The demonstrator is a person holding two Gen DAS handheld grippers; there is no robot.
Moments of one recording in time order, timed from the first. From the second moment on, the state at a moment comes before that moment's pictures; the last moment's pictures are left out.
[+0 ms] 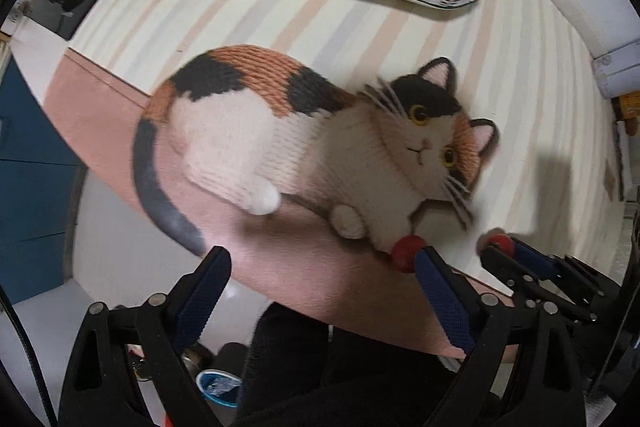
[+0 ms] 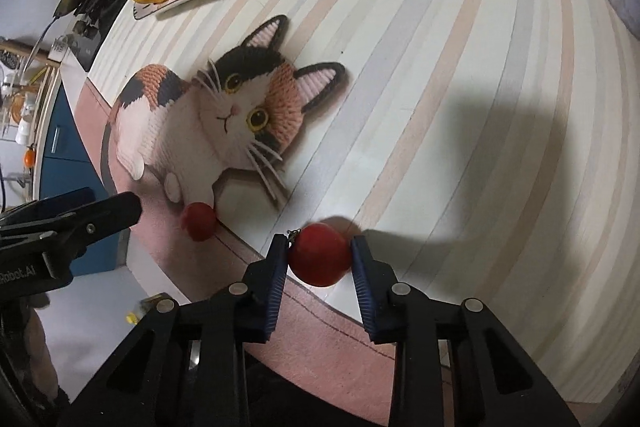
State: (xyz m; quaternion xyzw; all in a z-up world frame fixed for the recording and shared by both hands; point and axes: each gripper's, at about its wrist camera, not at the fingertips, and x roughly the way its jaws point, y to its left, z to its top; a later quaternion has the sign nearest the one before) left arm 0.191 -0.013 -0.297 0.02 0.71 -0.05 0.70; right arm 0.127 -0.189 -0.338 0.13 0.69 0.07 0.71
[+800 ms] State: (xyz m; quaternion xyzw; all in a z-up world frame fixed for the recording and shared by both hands) left arm 0.203 -0.045 -0.309 -0.02 0.72 -0.12 0.69; right arm 0.171 -0.221 -0.282 0.18 0.63 0.07 0.75
